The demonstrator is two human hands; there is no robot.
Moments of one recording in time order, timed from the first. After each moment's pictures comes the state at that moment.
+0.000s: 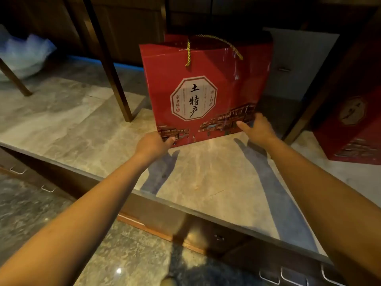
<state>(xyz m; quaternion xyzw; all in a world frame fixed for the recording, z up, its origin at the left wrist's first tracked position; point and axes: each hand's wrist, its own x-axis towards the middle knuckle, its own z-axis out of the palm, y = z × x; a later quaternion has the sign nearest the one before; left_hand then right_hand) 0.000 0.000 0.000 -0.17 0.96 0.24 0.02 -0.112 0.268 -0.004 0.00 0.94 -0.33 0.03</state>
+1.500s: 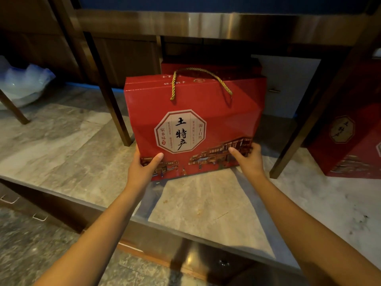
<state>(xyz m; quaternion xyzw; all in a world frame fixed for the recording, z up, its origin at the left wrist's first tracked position) 0.021 -0.024 -0.015 -0.14 0.72 0.65 -0.17 -0.077 0.242 -0.032 0.07 0.81 -0.57 -0.09</state>
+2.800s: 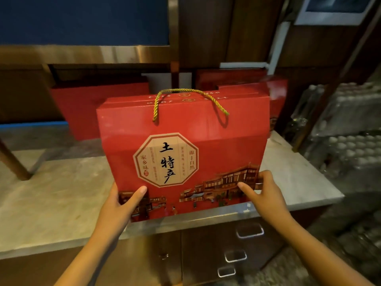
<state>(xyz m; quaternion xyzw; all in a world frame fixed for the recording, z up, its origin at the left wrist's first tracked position) 0.145 0.152 0.039 -0.01 0.76 0.66 0.01 0.185 0.459 0.035 0.16 0.88 -0.43 -0.16</state>
